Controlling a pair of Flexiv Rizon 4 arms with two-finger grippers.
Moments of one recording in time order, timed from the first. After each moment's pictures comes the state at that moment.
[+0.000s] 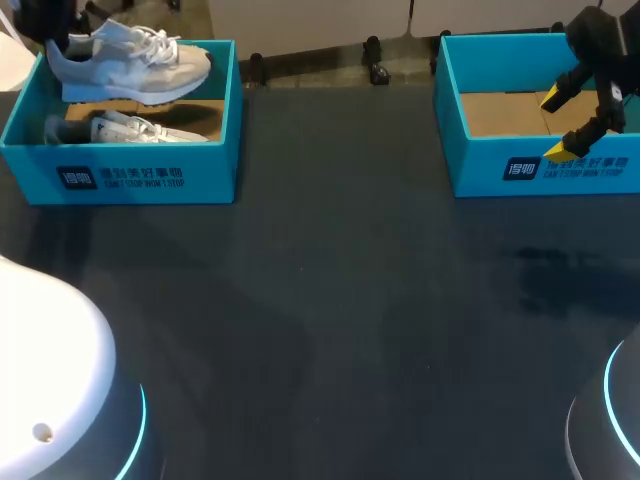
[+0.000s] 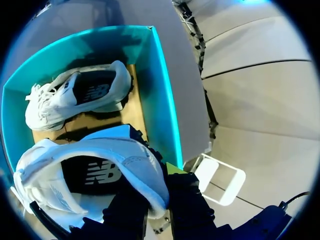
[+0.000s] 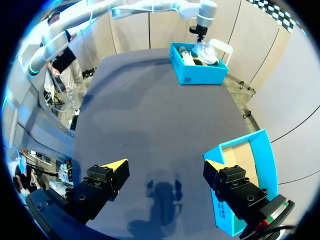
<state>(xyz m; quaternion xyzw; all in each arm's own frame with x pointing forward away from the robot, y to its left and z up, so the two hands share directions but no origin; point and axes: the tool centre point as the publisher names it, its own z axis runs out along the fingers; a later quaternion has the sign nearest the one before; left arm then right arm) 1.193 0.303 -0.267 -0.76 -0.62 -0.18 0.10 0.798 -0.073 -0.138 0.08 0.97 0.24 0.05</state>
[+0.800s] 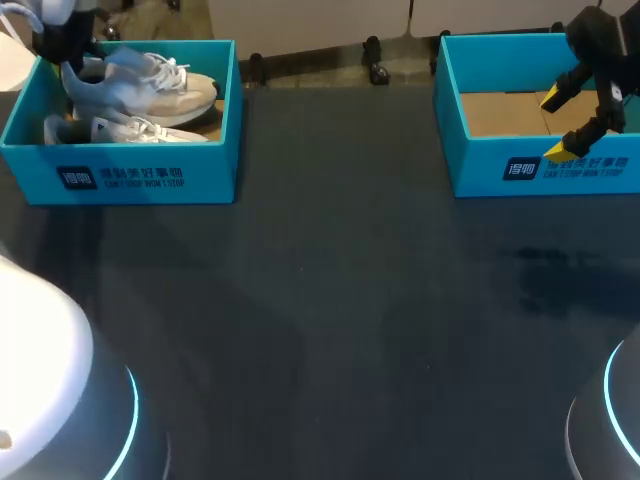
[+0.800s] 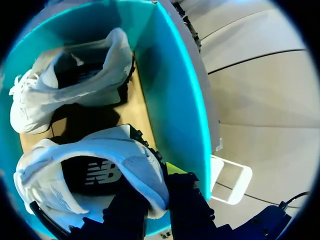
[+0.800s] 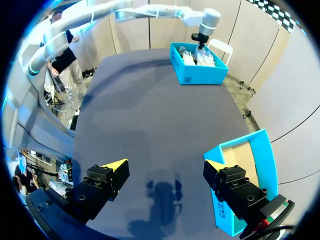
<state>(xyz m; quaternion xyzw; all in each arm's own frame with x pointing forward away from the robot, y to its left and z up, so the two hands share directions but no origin) 1.213 0.298 -0.327 -0.77 -0.60 -0.17 0.12 0.798 -0.073 -0.138 0.08 0.97 0.24 0.05</state>
